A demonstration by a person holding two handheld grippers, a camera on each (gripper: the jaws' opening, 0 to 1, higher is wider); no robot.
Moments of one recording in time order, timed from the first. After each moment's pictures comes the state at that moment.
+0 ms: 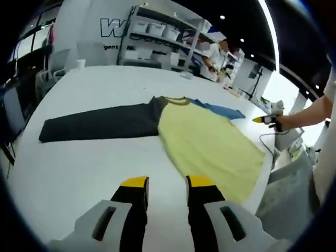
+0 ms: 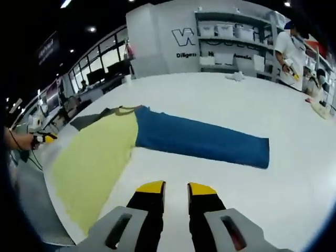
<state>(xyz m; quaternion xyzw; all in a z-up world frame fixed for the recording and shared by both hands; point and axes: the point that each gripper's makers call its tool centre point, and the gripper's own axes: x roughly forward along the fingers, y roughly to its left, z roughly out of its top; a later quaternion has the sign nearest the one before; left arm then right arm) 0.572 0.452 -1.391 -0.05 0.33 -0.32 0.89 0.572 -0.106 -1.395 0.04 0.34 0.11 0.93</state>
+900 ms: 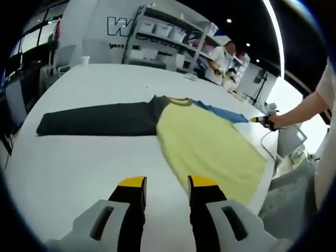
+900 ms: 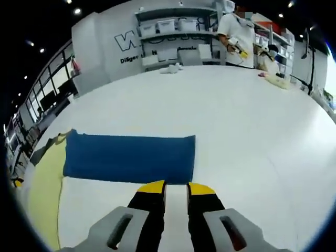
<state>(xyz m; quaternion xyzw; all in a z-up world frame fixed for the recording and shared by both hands) 0.576 0.440 -1.396 -0.06 0.34 -0.30 0.89 0.615 -0.227 -1.414 0.09 0.35 -0.08 0.93</state>
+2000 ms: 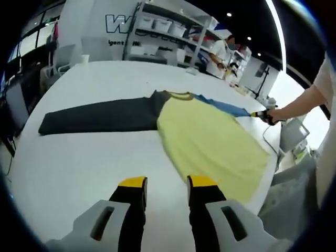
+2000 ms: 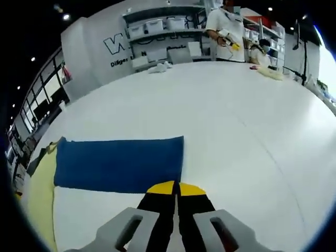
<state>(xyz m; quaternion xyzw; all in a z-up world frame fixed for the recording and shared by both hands) 0.570 0.440 -1.399 -0.04 0.35 -0.30 0.89 0.625 -0.249 -1.426 0.13 0.33 -0.11 0.93</state>
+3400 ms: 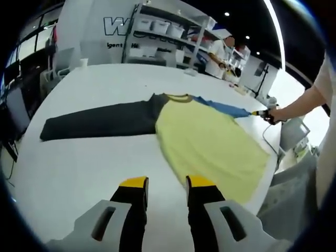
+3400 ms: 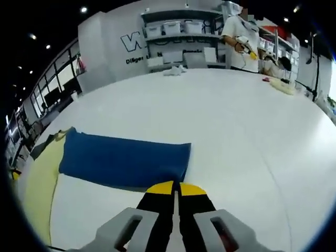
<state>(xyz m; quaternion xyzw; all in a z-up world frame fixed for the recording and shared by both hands) 0.571 0.436 -1.389 -0.03 0.34 -0.30 0.89 0.624 -0.240 -1.411 0.07 0.33 -0.05 0.94</state>
